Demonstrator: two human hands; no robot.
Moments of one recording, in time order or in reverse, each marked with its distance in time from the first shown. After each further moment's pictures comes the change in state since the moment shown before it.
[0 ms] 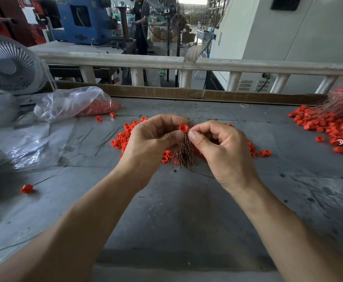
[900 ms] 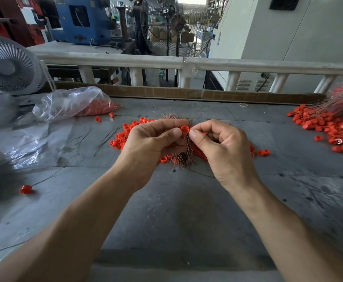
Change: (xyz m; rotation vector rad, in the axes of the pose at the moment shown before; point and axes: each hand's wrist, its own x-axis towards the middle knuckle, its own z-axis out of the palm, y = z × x) left_hand 0.000 0.004 0.003 -0.127 0.030 -0.118; right_hand 0.000 0.001 0.000 0.059 0.030 0.025
